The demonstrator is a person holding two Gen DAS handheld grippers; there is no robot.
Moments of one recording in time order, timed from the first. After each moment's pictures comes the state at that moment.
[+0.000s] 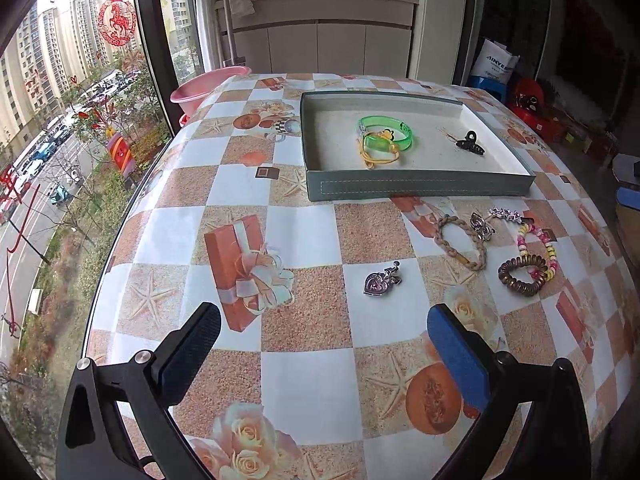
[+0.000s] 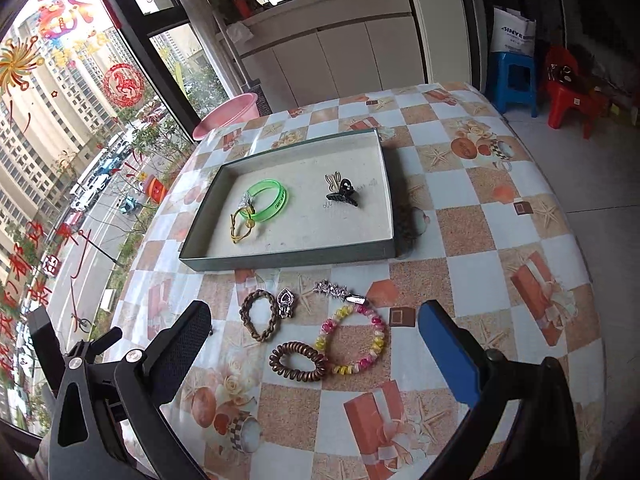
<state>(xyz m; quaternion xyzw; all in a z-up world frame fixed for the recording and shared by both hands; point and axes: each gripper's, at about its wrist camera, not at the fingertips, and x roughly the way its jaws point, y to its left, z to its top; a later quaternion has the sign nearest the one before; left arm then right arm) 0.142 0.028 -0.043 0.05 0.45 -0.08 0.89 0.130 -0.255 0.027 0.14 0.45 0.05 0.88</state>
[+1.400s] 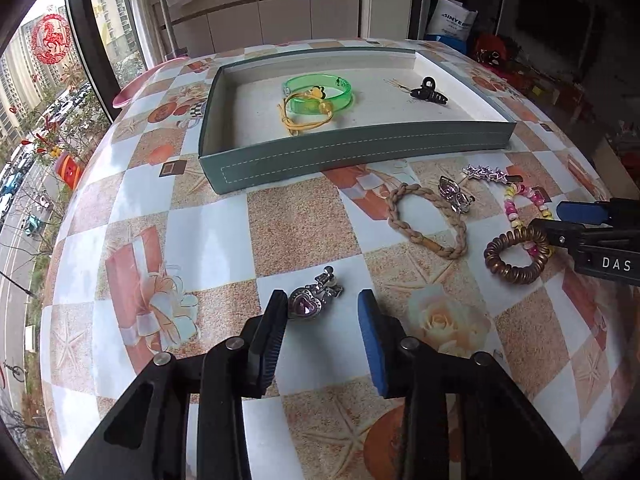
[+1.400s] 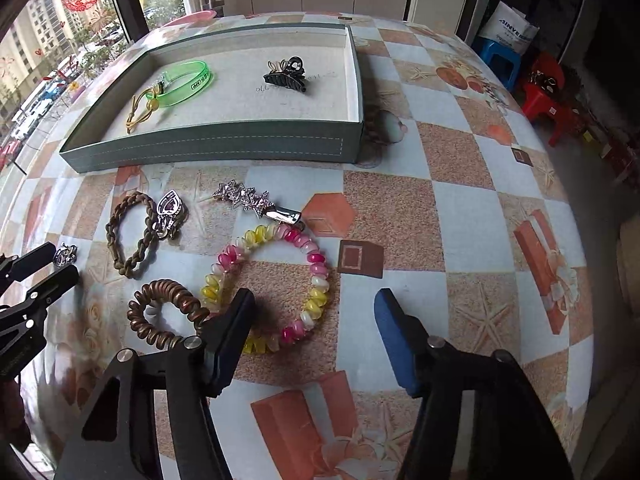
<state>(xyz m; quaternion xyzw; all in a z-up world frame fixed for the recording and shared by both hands) 0.173 -0.023 -0.080 0.10 0.48 -0.16 0.85 0.153 -0.241 -0.073 0.01 0.55 -0.03 0.84</state>
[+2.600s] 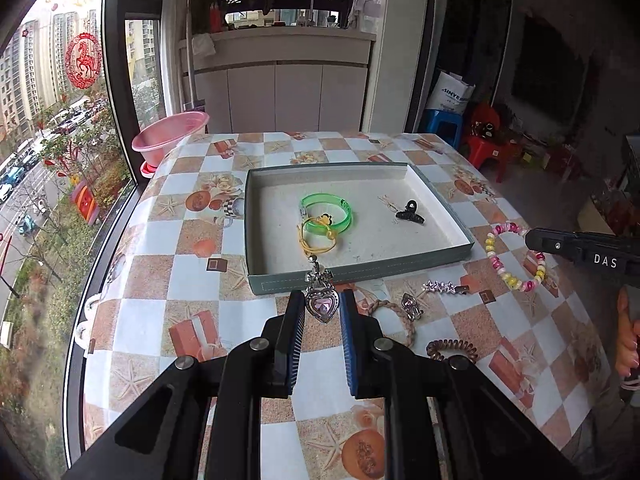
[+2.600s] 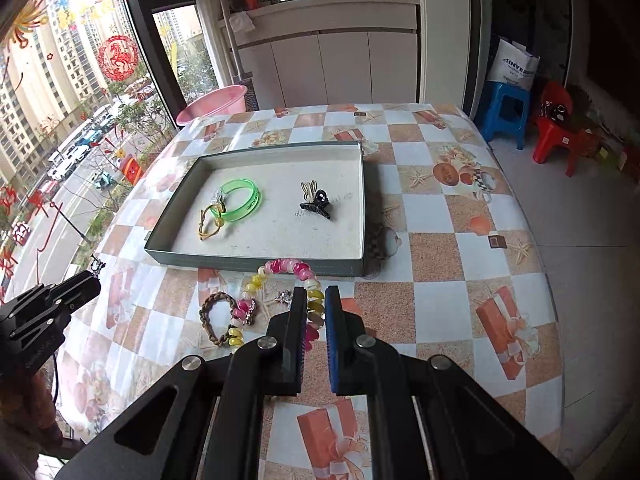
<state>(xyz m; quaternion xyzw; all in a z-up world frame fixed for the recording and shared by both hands) 0.168 0.002 0.033 0.03 0.39 -0.16 0.91 0.147 -0.254 0.039 0.06 0.44 0.02 0.89</state>
